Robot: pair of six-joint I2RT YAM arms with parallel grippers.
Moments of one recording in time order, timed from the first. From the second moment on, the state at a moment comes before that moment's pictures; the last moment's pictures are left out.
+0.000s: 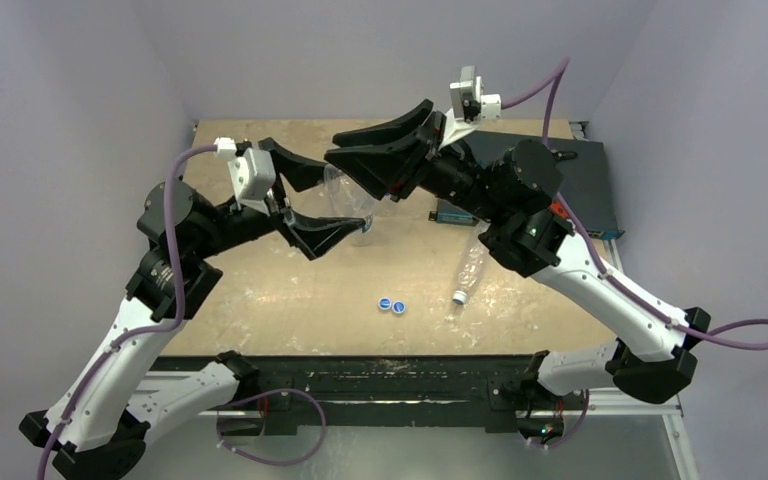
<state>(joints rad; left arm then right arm) -0.60 0.90 1.27 -0.14 0.56 -0.09 0.99 1.31 1.61 0.17 -0.19 0.38</state>
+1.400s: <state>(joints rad) -0.60 0.95 1.27 -0.23 0.54 -0.01 0.99 1.26 1.75 -0.10 0.01 0.32</state>
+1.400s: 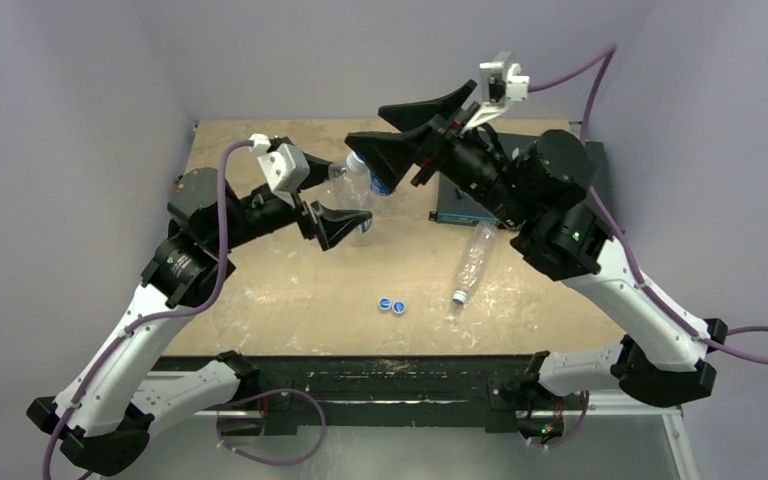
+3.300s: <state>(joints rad) -0.60 0.97 1.29 -0.03 0.95 -0.38 0.91 1.33 1.75 0.05 -0.68 0.34</state>
